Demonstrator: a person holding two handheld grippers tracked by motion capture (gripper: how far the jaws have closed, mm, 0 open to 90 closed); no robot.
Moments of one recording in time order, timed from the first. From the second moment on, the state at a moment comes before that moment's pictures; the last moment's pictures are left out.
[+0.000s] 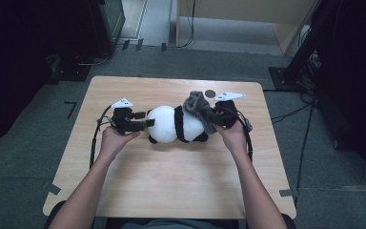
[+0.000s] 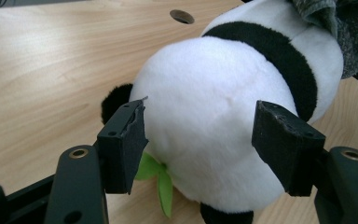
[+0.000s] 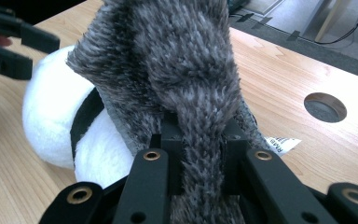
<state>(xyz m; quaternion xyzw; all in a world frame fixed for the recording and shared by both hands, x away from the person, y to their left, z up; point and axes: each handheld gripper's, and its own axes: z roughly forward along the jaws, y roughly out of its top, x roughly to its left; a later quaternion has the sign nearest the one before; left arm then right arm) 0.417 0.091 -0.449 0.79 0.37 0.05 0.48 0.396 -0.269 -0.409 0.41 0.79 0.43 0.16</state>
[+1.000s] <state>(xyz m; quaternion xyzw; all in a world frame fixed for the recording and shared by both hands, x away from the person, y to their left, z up) 0.453 0.085 -0.480 0.83 0.33 0.00 0.45 0.401 -0.268 -0.412 0.39 0.80 0.44 0.14</state>
